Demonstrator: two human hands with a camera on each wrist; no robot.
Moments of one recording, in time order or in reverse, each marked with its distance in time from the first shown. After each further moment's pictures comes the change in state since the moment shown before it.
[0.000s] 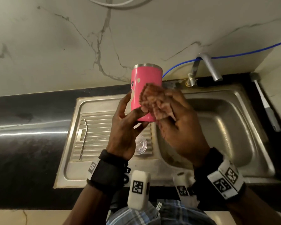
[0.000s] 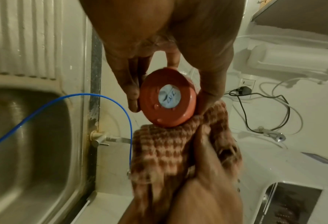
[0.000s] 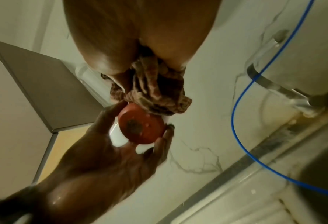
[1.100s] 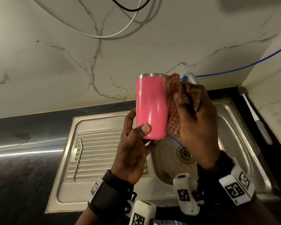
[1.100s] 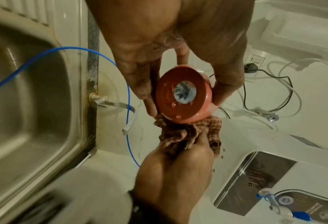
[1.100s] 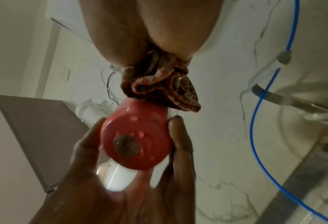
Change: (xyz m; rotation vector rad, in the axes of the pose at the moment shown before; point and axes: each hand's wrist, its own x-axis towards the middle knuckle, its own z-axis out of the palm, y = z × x) left_hand -0.009 0.000 0.051 -0.181 -0.161 -0.012; right_hand 0.035 -0.005 -0.058 0.070 0.369 0.023
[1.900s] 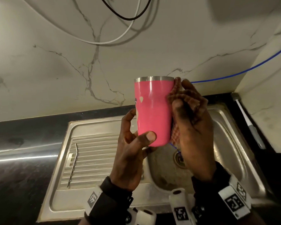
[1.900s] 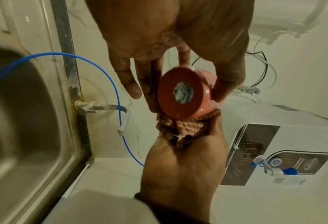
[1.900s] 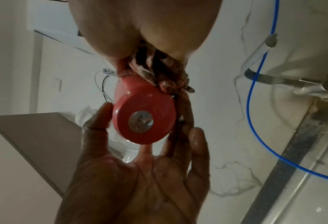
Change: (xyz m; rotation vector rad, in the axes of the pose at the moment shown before) left_hand -0.006 0.006 0.017 0.127 -0.024 0.111; right_hand -0.013 -0.022 0.003 0.532 -0.012 0.206
